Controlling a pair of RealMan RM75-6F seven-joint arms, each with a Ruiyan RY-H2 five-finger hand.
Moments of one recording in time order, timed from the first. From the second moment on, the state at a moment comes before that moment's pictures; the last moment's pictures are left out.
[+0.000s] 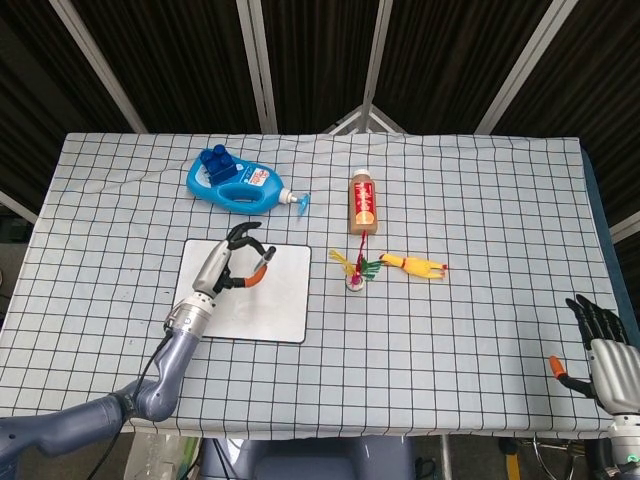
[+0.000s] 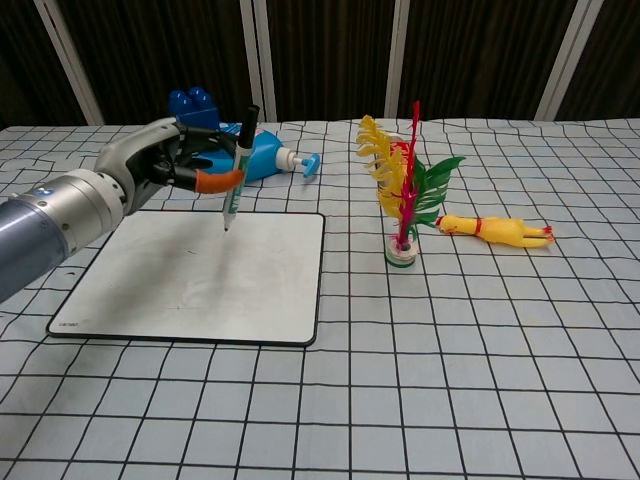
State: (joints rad) left arm -0.67 -1.79 -0.37 -1.27 1.19 0.93 -0.46; right arm 0.05 -1.05 0.05 -1.66 -1.42 1.38 0.15
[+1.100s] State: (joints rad) left arm -0.69 -1.83 -0.33 -1.21 1.18 0.91 -0.44; right arm 0.06 -1.04 0.05 -1.66 -1.42 1.38 0.16
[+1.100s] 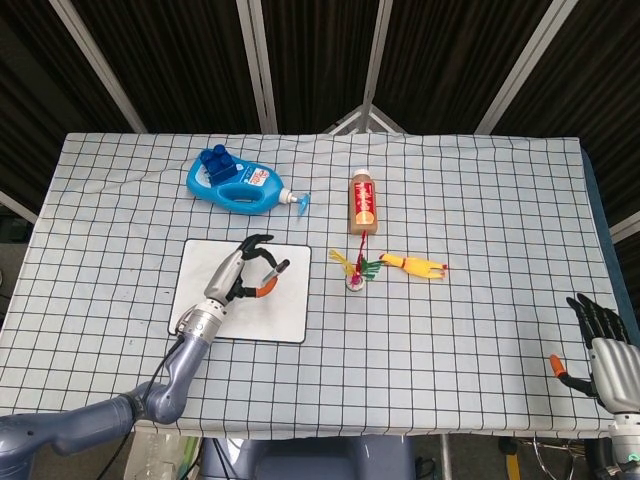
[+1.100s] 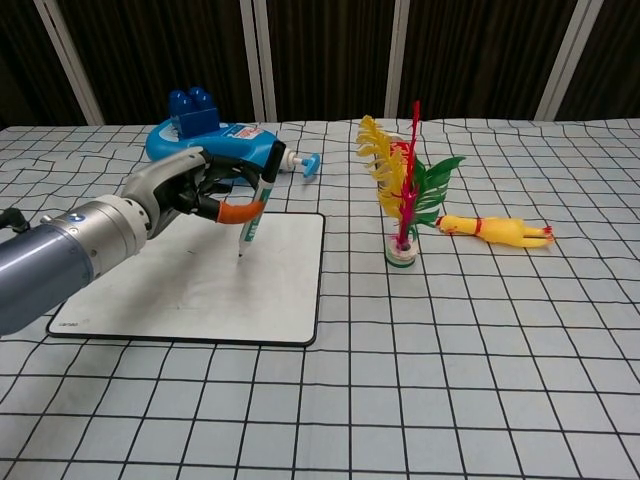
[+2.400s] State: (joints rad) left arm -0.65 -1.75 -0.33 -1.32 1.19 0.98 -0.46; right arm 0.05 -1.04 0.05 -1.67 -1.42 1.39 0.15
